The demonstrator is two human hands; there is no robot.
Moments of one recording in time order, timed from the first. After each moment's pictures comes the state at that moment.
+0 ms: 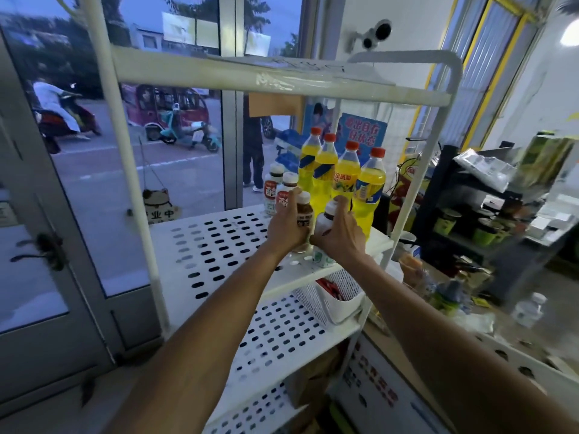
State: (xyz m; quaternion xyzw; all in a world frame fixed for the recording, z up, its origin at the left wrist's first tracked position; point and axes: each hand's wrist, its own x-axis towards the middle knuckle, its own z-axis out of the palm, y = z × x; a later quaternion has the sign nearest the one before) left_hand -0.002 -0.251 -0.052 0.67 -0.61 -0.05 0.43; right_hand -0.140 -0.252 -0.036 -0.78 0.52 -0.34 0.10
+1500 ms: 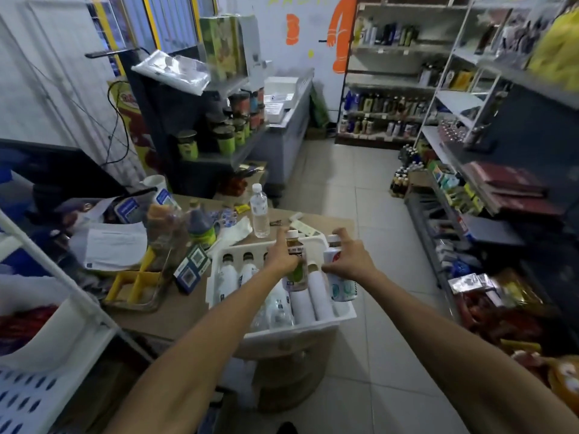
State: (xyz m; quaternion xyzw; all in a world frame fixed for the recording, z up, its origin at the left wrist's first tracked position) left_hand -0.633 -0.302 -0.226 0.52 -0.75 -0.39 0.14; right_hand -0.773 -0.200 -0.202 -0.47 0.83 -0.23 0.18
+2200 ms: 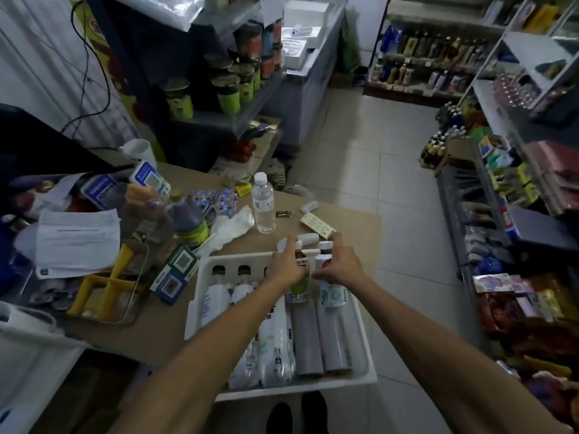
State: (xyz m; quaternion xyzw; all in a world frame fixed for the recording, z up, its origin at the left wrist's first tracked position) left_hand -0.693 -0.414 -0.313 0.56 -0.72 -0.40 0.04; right_hand -0.820 -0.355 -0.287 -0.46 0.83 -0.16 0.27
